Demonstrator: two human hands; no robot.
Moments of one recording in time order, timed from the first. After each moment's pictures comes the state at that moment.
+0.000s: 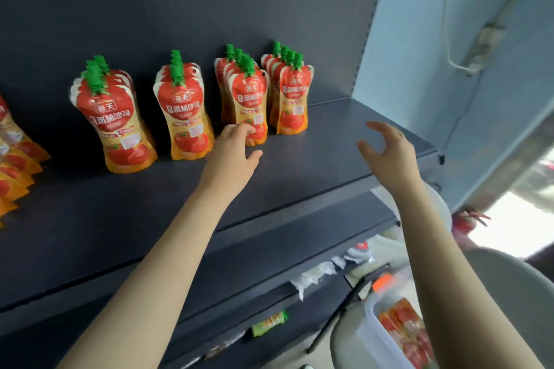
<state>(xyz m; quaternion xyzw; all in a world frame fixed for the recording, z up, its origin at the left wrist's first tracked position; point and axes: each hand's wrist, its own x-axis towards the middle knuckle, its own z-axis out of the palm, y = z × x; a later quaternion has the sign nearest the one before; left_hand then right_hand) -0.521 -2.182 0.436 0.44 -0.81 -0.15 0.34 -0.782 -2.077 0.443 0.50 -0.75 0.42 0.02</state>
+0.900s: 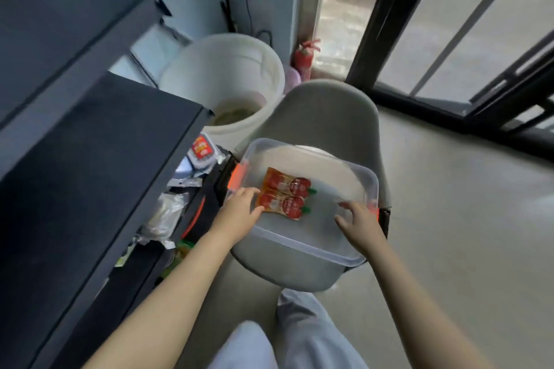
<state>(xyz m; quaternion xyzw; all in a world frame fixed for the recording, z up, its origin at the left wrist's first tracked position) -0.817 -1.966 0.138 0.21 -0.91 -0.33 -0.15 -0.913 -1.706 0.129 0.12 -0.93 0.25 -0.26</state>
